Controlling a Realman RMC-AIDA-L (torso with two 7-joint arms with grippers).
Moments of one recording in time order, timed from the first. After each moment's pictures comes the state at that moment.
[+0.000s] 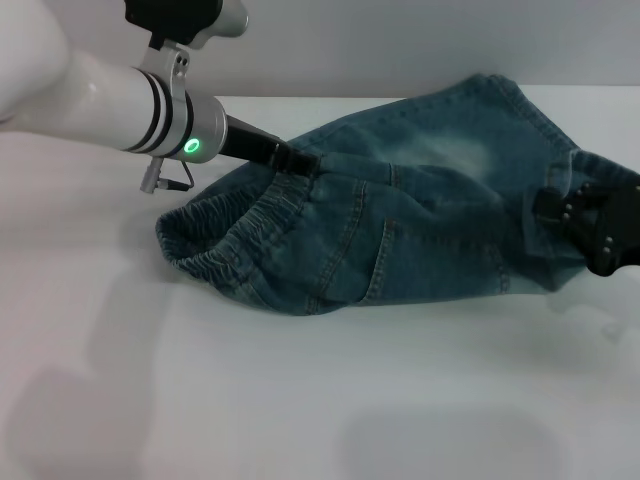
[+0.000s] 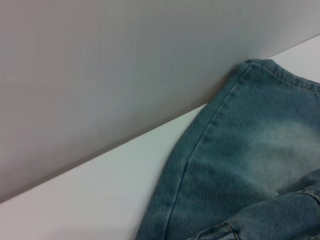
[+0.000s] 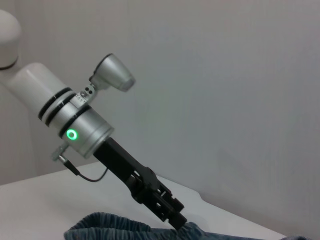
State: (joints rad) left arm -0.89 -2.07 1.31 0.63 2.30 0.78 -2.35; right arm 0.34 2.08 -0.70 -0.70 -1.71 -1.50 1.11
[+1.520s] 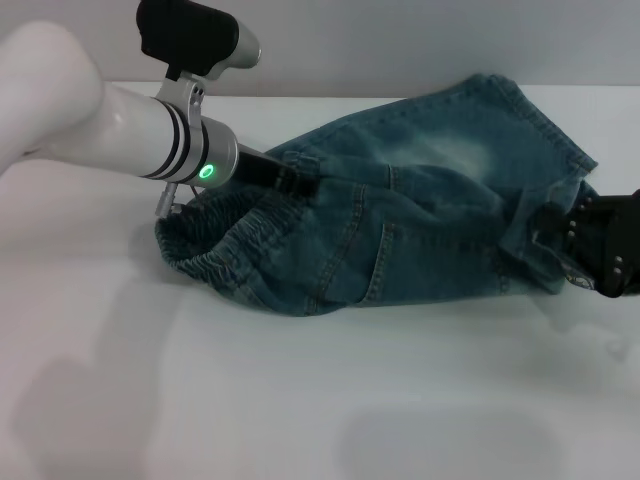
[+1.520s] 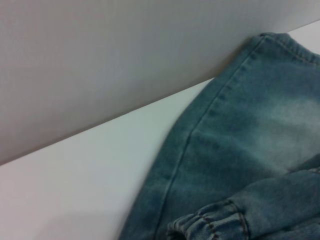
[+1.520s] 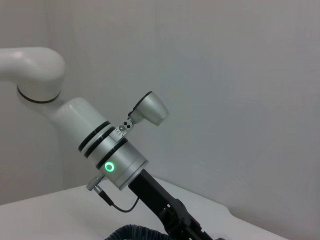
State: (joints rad) left arm -0.91 -2.08 1.43 0.53 2.24 0.67 -2.40; right arm 0.32 2.08 -0.69 -0.71 -1.71 -1.61 1.10
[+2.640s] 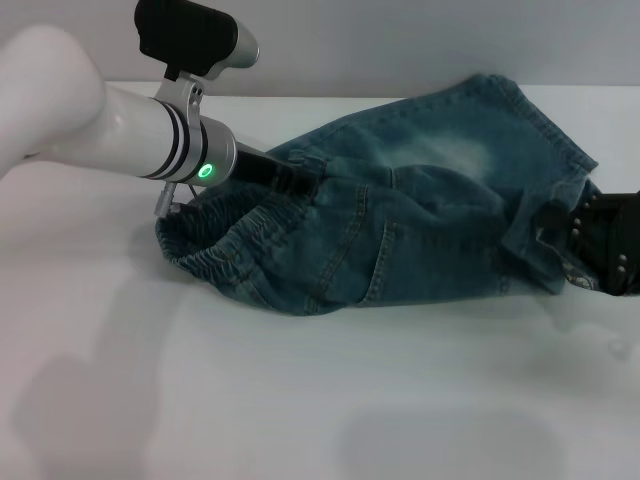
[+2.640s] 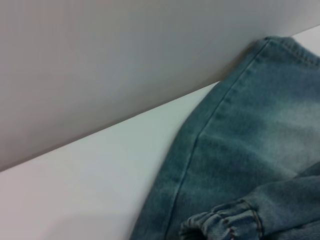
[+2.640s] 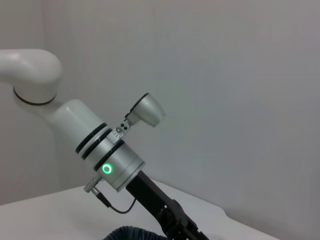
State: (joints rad) left arm -0.92 -2.07 1.45 0.51 2.21 0.64 -2.40; right arm 0.31 2.08 -0.68 -0.71 -1.71 -1.61 1.10
